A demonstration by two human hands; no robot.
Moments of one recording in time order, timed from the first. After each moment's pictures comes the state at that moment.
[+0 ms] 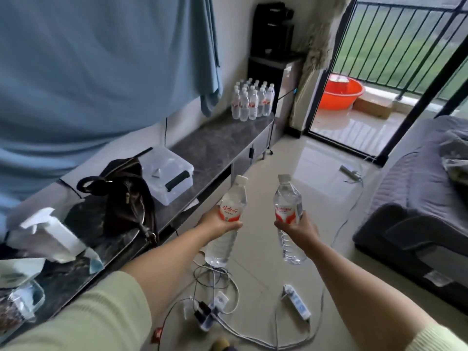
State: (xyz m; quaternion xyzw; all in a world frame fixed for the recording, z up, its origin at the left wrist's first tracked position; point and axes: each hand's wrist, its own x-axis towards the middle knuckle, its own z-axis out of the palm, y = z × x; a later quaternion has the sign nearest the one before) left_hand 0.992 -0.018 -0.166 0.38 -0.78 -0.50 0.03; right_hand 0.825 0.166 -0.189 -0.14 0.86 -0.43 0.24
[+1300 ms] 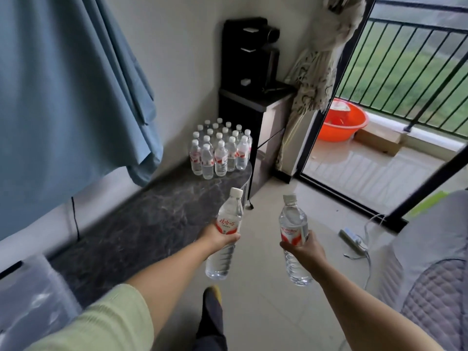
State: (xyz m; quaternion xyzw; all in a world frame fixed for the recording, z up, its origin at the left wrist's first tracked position) left_hand 0.403 -0.293 -0.193 0.42 -0.71 -0.56 0.02; right_hand 0.245 -0.087 -0.202 -0.12 0.86 -0.42 0.25
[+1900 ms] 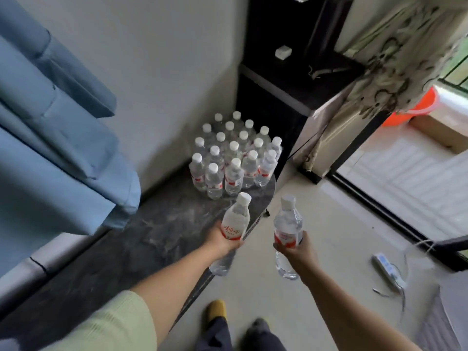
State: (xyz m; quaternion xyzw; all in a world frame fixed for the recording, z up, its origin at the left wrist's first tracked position) left_hand 0.191 -0.529 -0.266 0.50 -0.64 -0.59 -0.03; right_hand 0.050 -0.365 -0.263 -0.07 0.85 -0.42 0.32
